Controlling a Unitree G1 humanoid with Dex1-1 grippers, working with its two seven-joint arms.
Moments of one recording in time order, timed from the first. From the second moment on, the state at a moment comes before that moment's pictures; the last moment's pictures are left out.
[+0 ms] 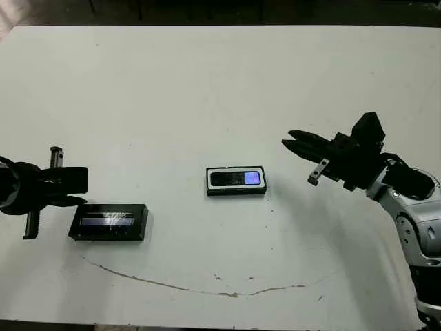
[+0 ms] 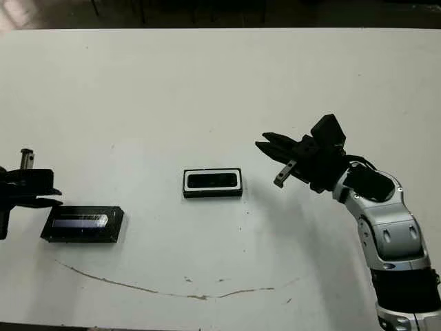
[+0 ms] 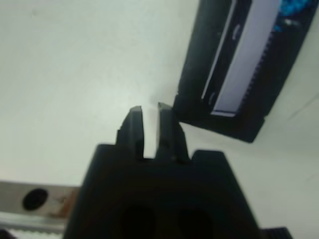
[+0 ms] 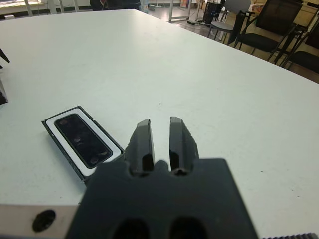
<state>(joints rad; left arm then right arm) -0.10 1.18 -0.04 -0.17 0.07 0.30 -1.15 -0.27 -0.56 0.00 -0.18 0.29 0.38 0.73</state>
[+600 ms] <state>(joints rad) -0.06 1.02 0.31 -0.22 -0.15 0.37 -0.88 -0.27 -0.57 0.00 -0.17 0.28 0.36 0.73</state>
